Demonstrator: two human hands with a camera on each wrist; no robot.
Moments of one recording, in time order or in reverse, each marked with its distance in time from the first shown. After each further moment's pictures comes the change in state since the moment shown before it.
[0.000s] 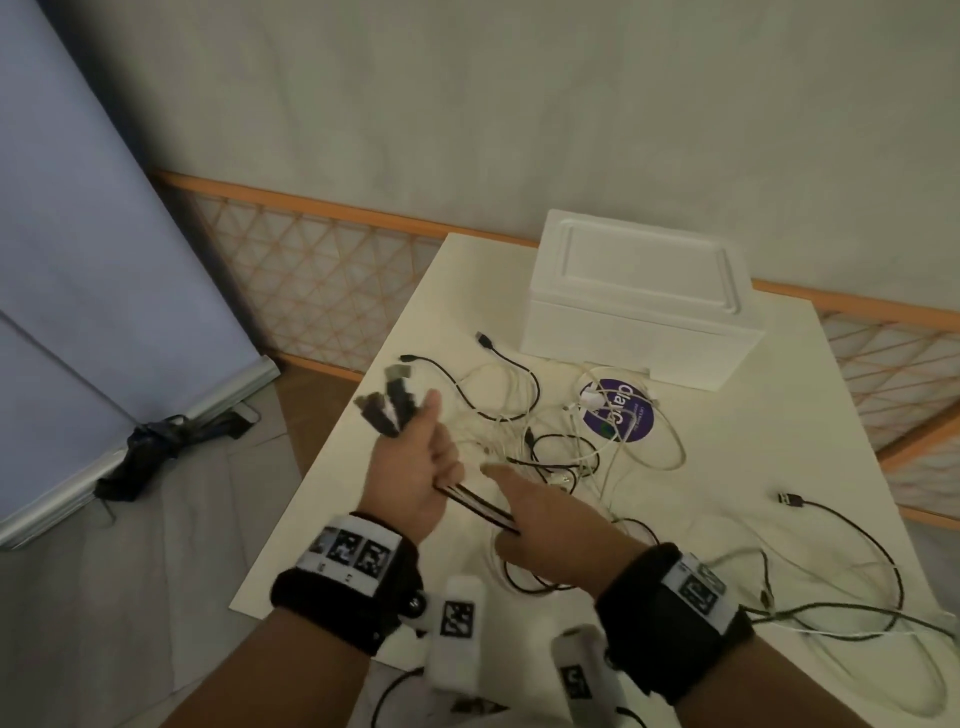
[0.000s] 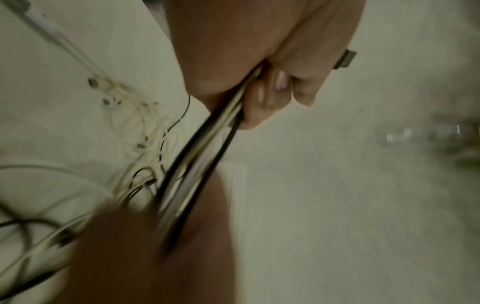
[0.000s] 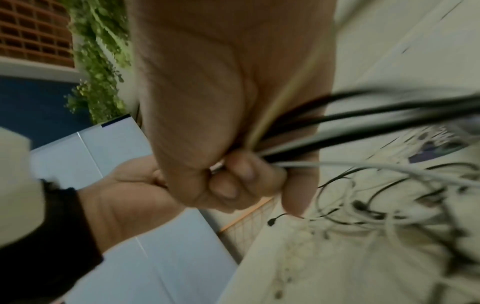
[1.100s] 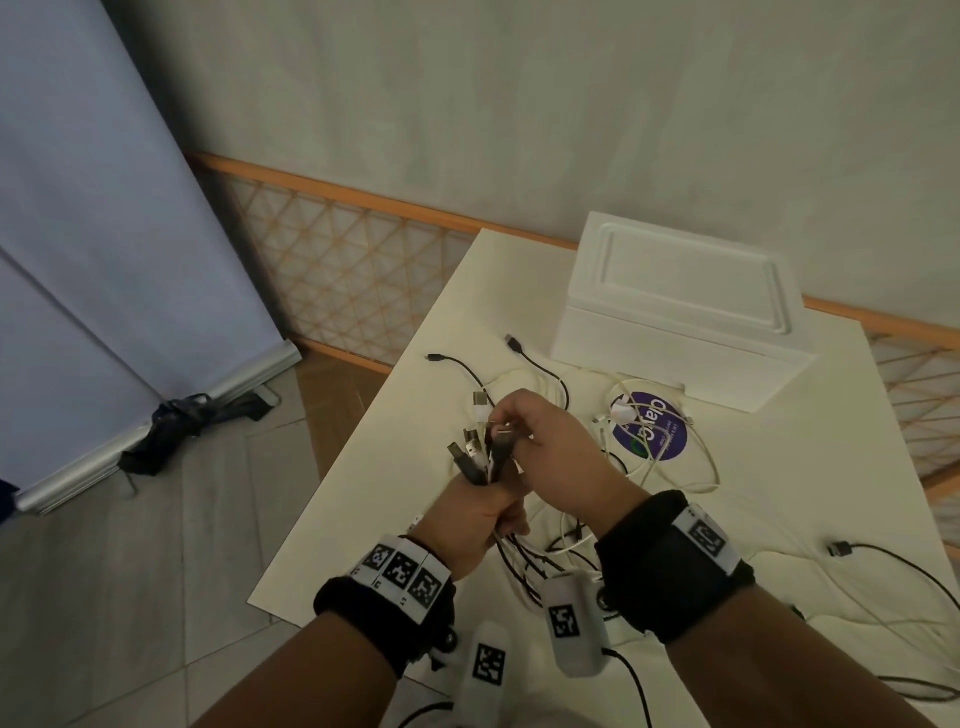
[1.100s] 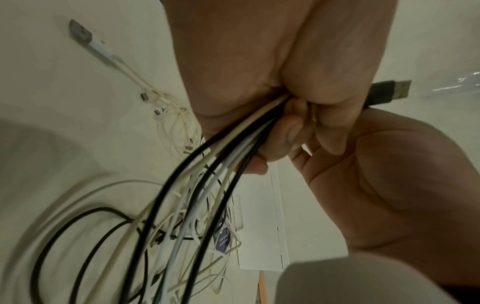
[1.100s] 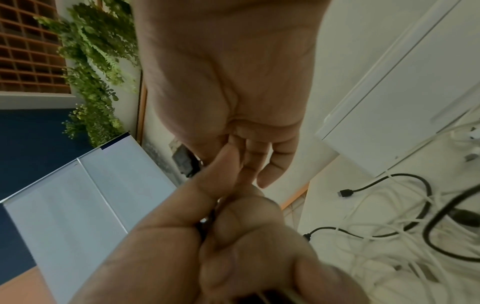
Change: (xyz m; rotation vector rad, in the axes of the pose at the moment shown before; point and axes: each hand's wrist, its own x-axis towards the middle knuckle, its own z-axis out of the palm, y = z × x) left_hand 0.002 -0.034 -0.017 0.361 -0.282 -0.146; right_hand 0.061 -0.021 -0.034 0.442 0.295 -0.111
